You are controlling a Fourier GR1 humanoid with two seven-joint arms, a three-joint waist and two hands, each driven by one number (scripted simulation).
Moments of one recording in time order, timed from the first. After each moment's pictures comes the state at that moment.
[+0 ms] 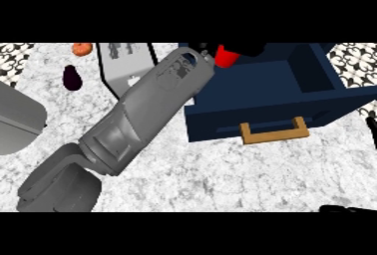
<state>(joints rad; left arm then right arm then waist) -1.46 0.00 -0.55 -0.38 0.47 0.64 -0.02 0.13 -0.06 -0.26 -2.14 -0.10 0.19 0.15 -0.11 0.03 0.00</state>
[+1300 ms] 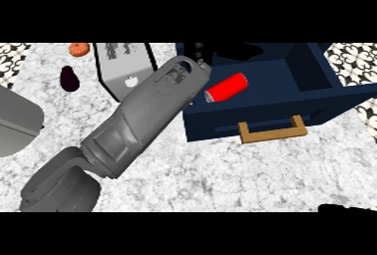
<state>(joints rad) -1.41 0.00 -0.61 -0.39 0.63 0.79 -0.09 0.10 -0.15 -0.23 -2.20 0.08 0.21 0.07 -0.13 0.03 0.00</state>
